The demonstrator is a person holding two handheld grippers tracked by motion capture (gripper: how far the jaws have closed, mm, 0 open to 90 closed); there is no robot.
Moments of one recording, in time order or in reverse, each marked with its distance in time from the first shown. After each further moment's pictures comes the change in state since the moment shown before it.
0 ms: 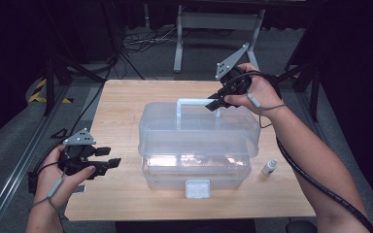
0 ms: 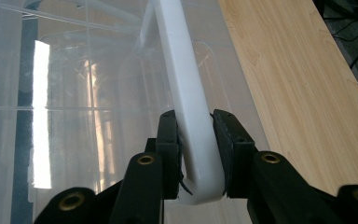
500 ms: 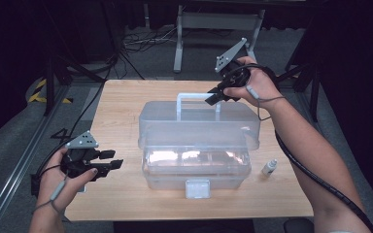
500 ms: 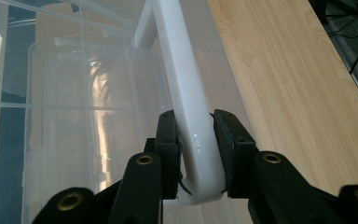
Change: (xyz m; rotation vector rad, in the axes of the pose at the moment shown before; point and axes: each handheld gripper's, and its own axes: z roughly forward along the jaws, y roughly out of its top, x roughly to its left) left arm -0.007 -0.002 0.004 -0.013 -0.019 0.025; right arm -0.019 0.005 -0.001 0.000 0.013 0.020
